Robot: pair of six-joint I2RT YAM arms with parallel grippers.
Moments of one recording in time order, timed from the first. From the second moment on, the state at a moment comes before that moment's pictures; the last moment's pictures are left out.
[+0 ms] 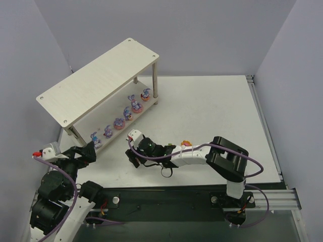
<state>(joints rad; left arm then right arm) -0.43 0.02 0.74 -0.77 -0.49 -0.49 1.17 1.85 0.99 0.28 0.13 0.18</state>
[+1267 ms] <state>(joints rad) -0.43 0.04 0.84 -0.79 -0.62 -0.48 1.18 1.73 1.45 -0.02 0.24 0.22</state>
